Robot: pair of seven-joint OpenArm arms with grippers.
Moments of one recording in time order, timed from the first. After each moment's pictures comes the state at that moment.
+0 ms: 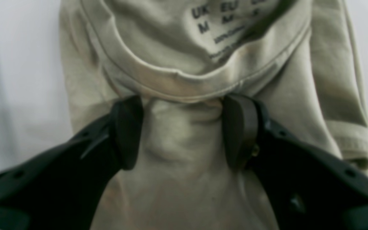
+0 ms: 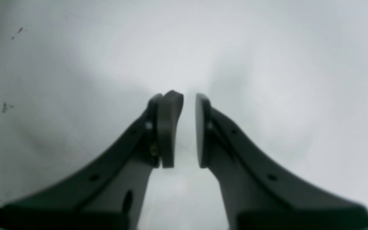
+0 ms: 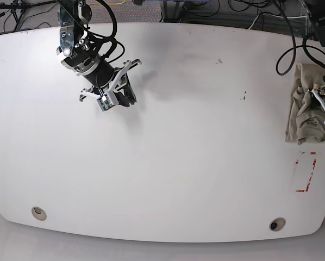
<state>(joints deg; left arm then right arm) -3.4 -34.1 -25.7 61.7 1.4 -40.6 29.6 -18.7 11.0 1.3 110.1 17.7 27.5 -36.7</state>
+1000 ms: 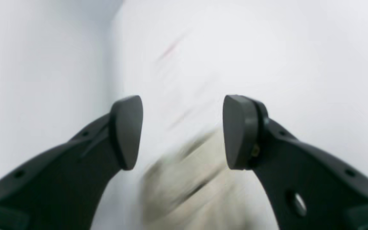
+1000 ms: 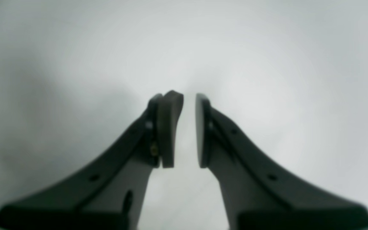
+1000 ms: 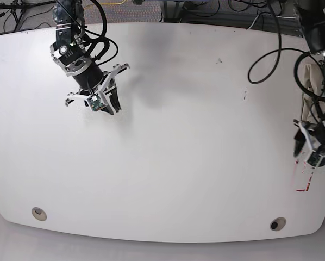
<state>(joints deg) -6.1 -27.2 -21.1 94.0 1.2 -42.7 32.5 -19.8 12.1 4.4 109.3 5.3 27.3 -27.1</state>
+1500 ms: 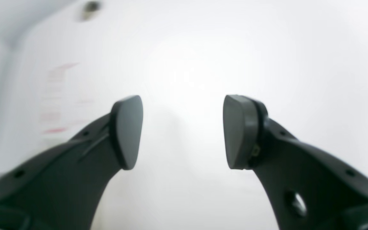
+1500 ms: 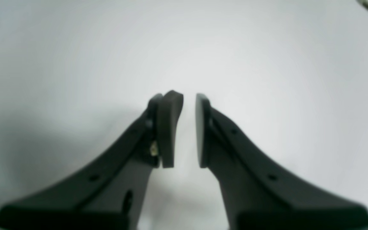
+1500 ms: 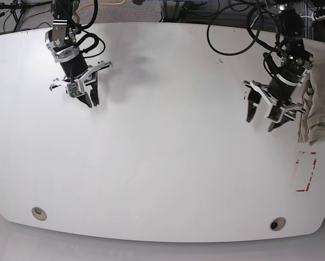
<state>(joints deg) 15.9 -9.1 -18.6 105.9 2.3 -33.9 19.4 -24.8 10.3 13.4 96.2 2.1 27.2 -4.0</state>
